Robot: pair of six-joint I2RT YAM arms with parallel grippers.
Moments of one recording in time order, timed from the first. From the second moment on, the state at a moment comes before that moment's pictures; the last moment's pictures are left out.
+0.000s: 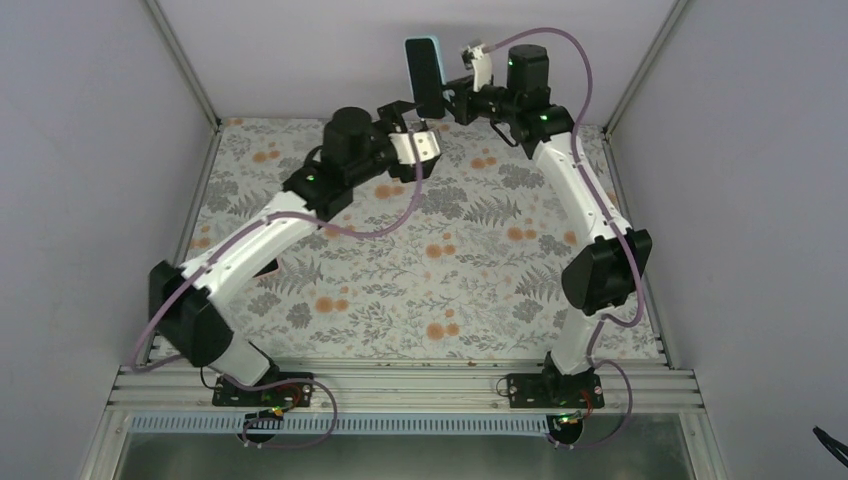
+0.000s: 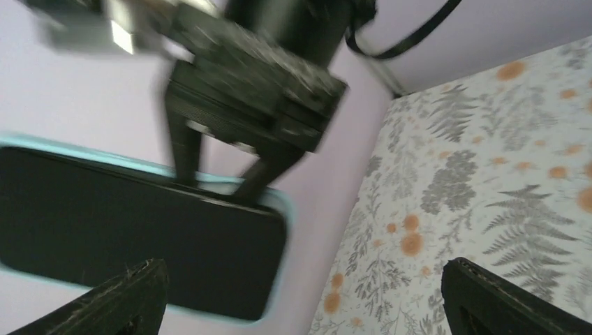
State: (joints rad) left arm -0.64 1.48 1.45 -0.12 0.21 0.81; right arm 0.31 1.84 1.92 -0.40 -0.69 0.06
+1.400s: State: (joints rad) left arm -0.68 1.66 1.28 0.73 -0.27 0.97; right arm 0.41 1.84 1.98 -0.22 -0.58 0.14
